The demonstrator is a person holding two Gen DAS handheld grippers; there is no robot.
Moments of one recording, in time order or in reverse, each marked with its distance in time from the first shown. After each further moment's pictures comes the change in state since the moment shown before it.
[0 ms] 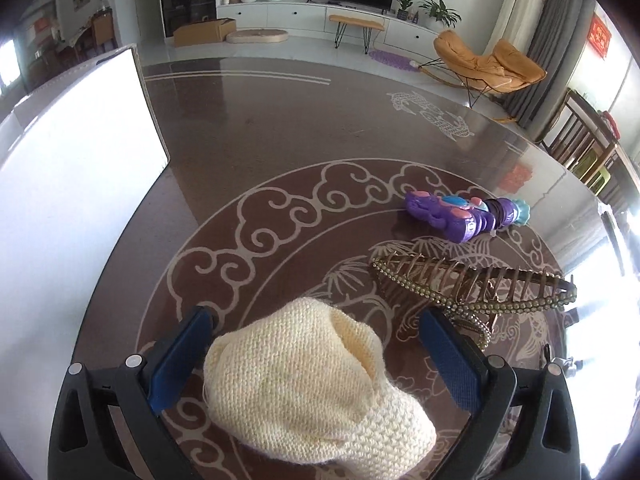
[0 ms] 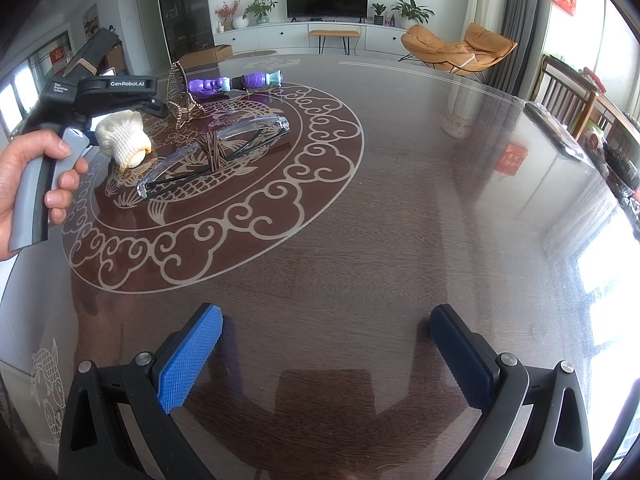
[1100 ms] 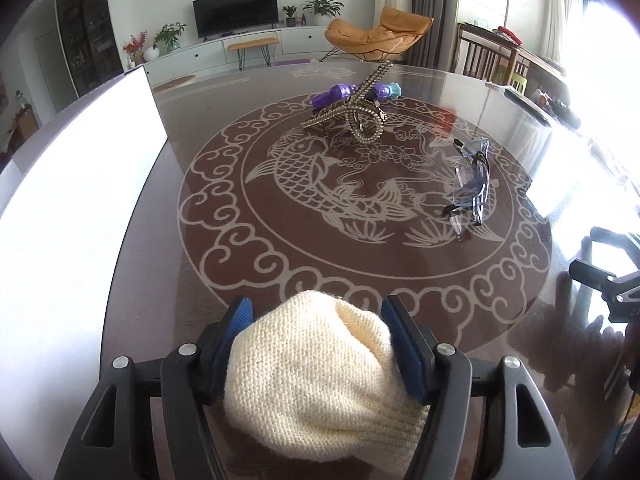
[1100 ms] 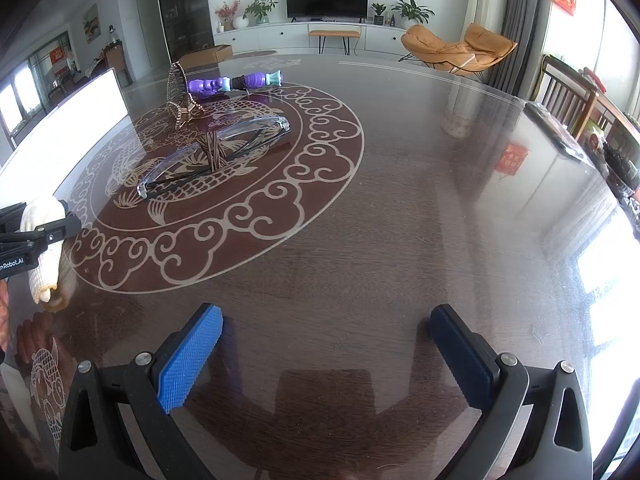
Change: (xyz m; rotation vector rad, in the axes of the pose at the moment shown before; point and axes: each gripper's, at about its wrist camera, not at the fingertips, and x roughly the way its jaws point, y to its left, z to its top) left arm -0.080 0.032 -0.123 0.341 -0.100 -0.142; right arm 0.000 0.000 0.000 0.000 0.000 0.000
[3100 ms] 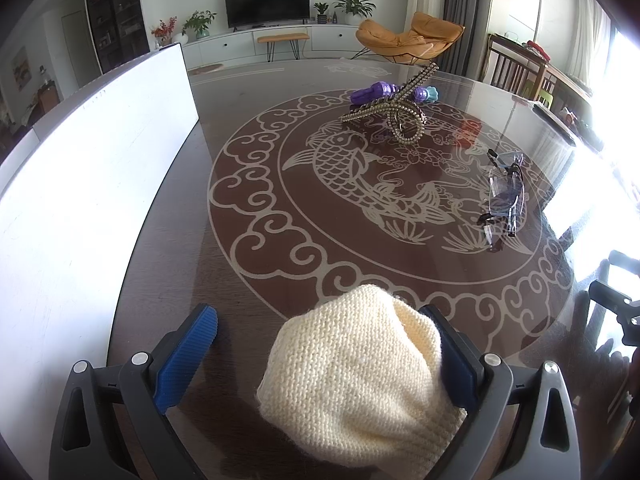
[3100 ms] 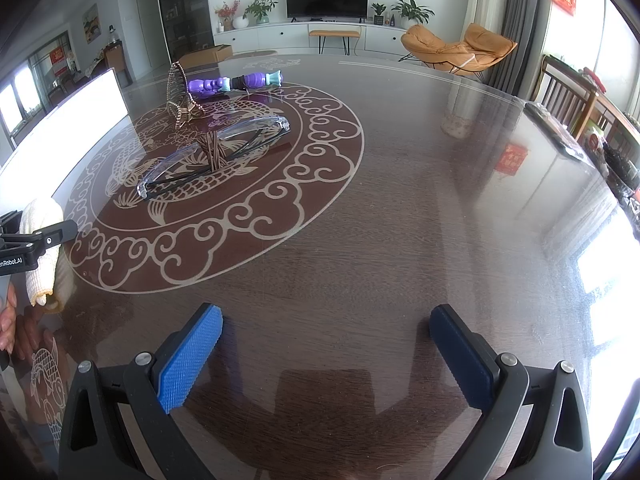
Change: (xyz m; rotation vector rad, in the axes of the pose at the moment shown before) left arm 0.006 0.013 -0.014 -0.066 0.009 0.049; right arm 0.000 0.000 0.000 0.000 0.000 0.001
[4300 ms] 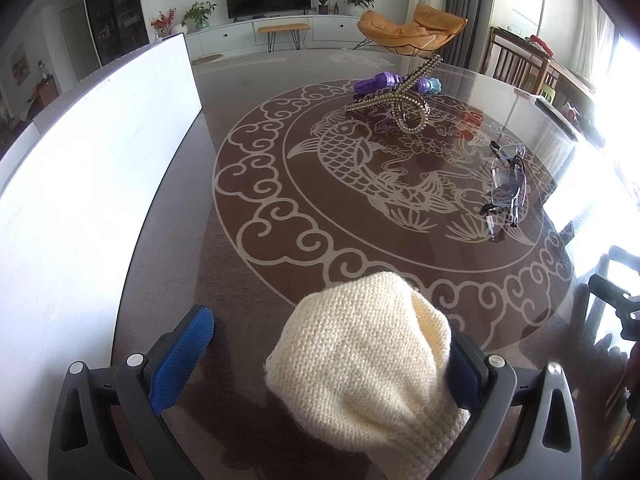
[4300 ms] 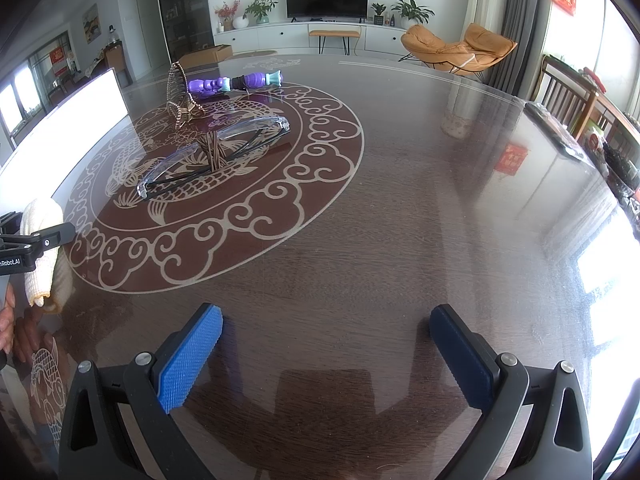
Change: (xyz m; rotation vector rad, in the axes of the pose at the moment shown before) left arm -0.002 0.004 -0.004 -0.007 0.048 0.003; right arm 0.000 0.000 0.000 0.000 0.000 0.000
